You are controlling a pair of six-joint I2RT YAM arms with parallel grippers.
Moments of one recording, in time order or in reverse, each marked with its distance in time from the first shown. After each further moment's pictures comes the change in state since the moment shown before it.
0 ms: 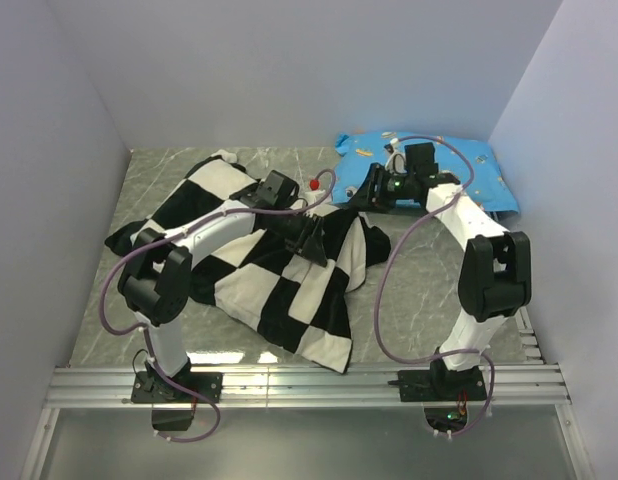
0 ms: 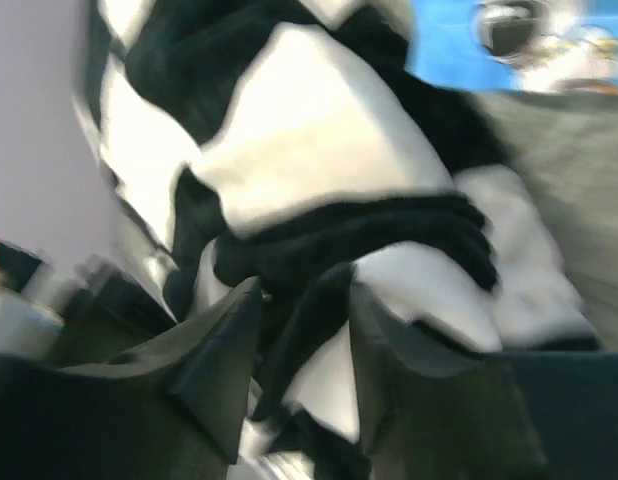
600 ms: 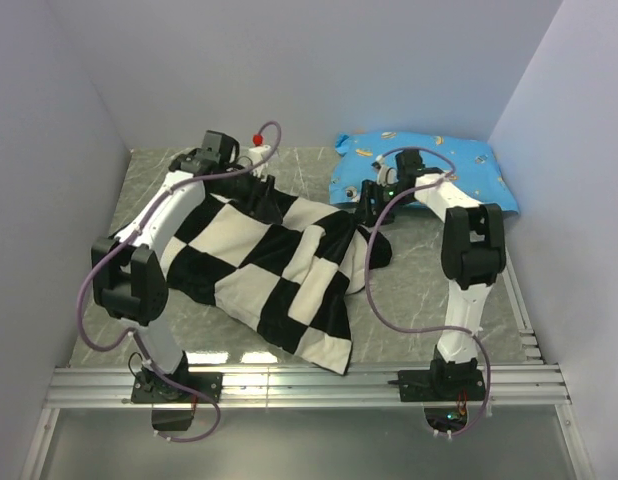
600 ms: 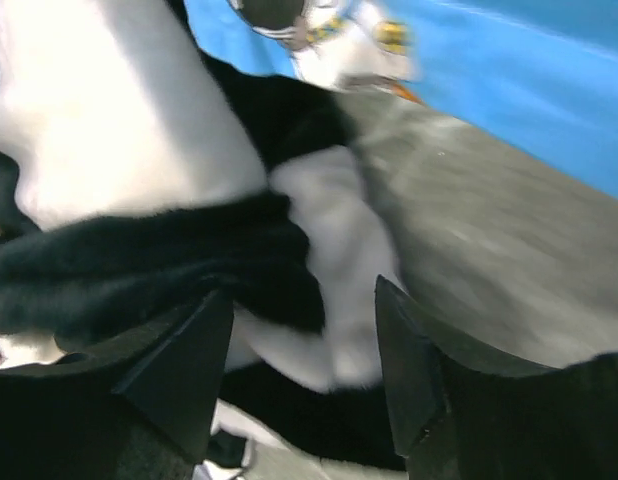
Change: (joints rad) left arm 0.276 -0.093 0.187 -0.303 -0.043 0.282; right arm -0.050 0.275 0.200 -0.296 0.029 -0.399
